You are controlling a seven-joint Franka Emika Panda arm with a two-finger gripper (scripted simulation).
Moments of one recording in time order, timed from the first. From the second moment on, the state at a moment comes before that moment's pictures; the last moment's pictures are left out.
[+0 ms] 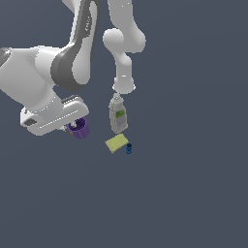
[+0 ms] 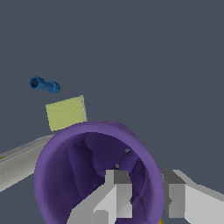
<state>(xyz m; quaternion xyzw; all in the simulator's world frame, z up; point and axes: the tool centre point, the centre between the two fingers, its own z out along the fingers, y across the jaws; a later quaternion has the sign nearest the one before) -0.001 -0.217 0.204 -0.97 -0.20 0.04 0.09</state>
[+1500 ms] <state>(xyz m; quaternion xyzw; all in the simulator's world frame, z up) 0.075 -0.168 0.432 -0.97 -0.20 0.04 0.10</state>
